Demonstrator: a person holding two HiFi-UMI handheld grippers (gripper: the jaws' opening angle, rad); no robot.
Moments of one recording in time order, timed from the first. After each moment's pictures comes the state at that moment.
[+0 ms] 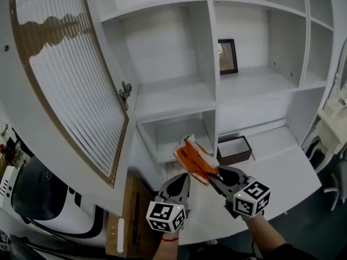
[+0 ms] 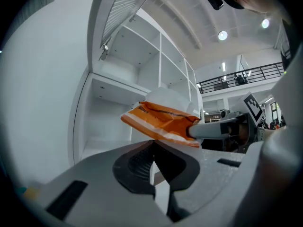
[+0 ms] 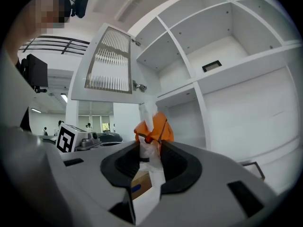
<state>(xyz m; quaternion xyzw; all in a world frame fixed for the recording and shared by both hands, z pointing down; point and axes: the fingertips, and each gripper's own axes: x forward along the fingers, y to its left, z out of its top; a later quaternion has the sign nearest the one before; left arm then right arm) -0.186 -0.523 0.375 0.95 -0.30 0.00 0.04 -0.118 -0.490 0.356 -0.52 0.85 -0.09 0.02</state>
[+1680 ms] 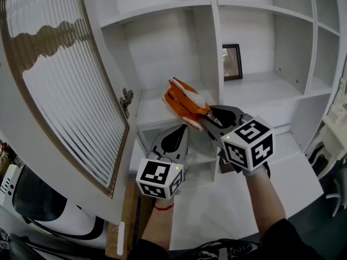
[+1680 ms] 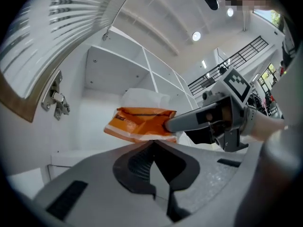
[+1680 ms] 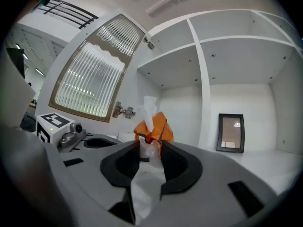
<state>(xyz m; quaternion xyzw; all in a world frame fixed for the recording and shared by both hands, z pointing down) -0.139 -0.597 0.205 0.95 -0.29 -0.05 -0.12 -0.093 -0.595 0.172 -0.55 0.83 0.07 -0.06</state>
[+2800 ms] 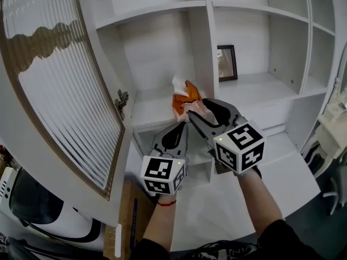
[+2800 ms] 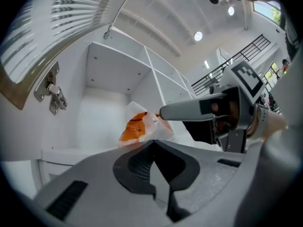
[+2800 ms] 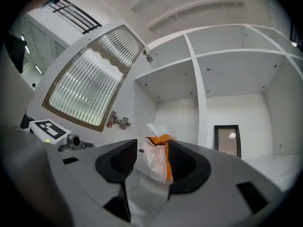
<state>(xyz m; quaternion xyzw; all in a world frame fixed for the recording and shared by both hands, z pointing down) -0.126 -0.611 0.208 0.94 -0.31 -0.06 -0.12 -0.094 -0.598 0.152 -0.57 0.81 0.12 0.00</state>
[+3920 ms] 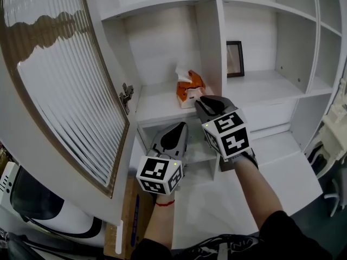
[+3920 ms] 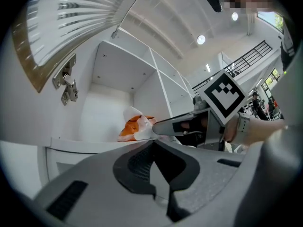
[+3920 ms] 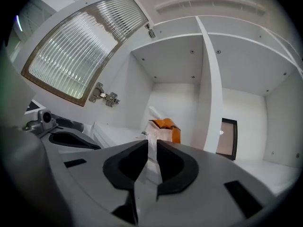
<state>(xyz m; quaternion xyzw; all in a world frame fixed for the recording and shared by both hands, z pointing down) -0.145 -0.617 0.221 0.95 -0.30 -0.07 -0.10 -0.085 -0.653 0.183 -0.63 0.76 0.11 -0.10</state>
